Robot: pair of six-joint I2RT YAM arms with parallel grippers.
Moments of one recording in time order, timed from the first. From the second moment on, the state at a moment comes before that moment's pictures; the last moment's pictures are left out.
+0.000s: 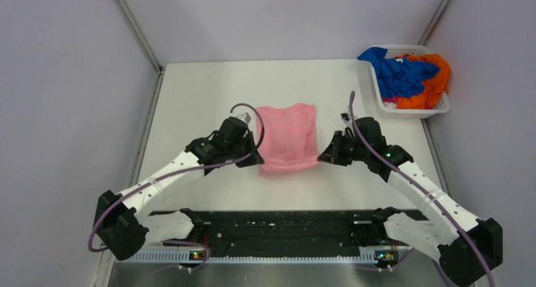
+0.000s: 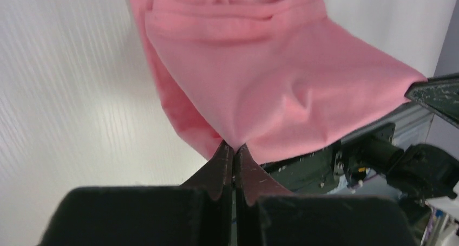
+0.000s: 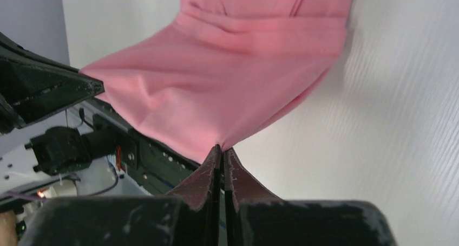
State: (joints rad) left arm -0.69 1.14 0.86 -0.58 0.12 -0.81; right arm 0.47 0.93 0.71 -0.53 -0.33 0.63
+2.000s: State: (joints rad) left arm -0.25 2.13 1.65 -0.43 0.22 -0.63; right arm 0.25 1.85 1.30 -0.09 -0.11 0.59
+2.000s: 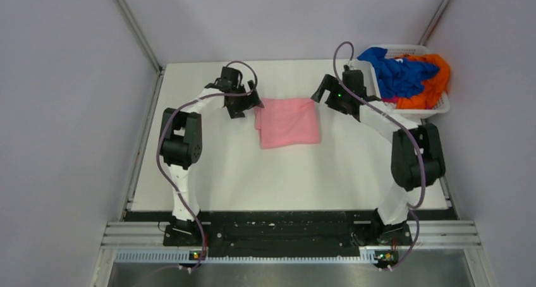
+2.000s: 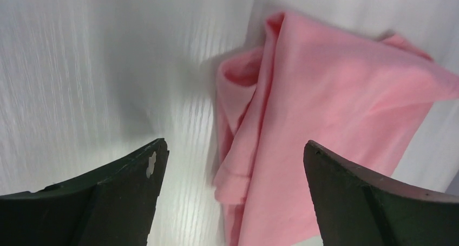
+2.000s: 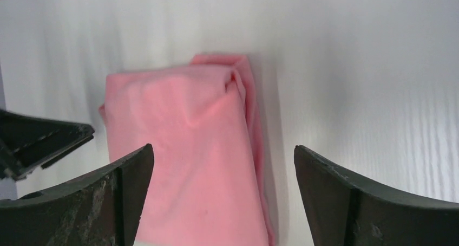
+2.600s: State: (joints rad) left arm -0.36 2.07 1.51 -0.47 0.20 -0.58; right arm 0.25 0.95 0.74 -0.33 0.02 0.54
